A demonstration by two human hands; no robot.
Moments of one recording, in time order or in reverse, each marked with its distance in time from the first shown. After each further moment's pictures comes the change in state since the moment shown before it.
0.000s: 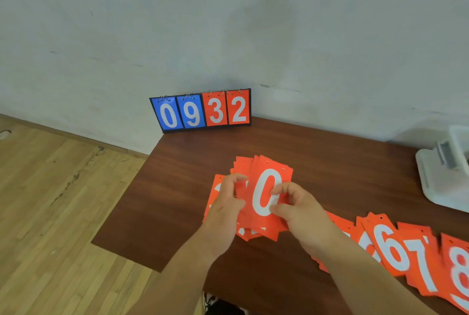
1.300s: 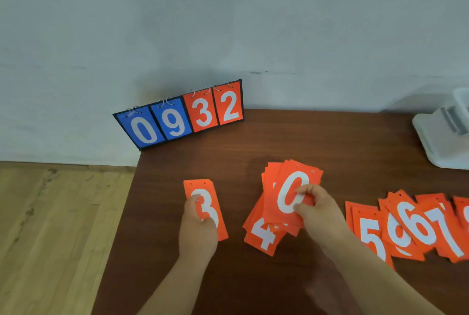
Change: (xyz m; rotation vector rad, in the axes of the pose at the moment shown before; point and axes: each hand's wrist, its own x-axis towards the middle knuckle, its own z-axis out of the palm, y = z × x) left_hand 0.115 -0.094 -0.108 0.307 0.272 -0.233; right_hand 0.075 0.009 0.055 -0.067 0.480 0.245
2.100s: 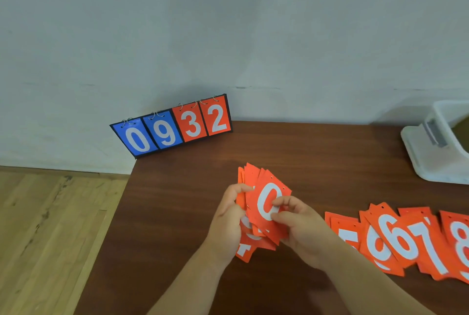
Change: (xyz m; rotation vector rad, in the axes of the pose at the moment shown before) left_hand -0.099 0.109 0.044 -0.372 -0.428 0.187; right_hand -0.002 0.006 -0.051 0.536 -0.472 0.219
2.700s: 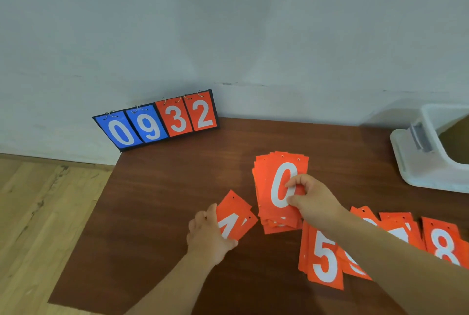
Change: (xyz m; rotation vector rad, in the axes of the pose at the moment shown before) left_hand 0.050 -0.112 0.021 1.046 0.149 -0.269; right_hand 0.024 -0.055 -0.085 -0.705 0.174 -0.268
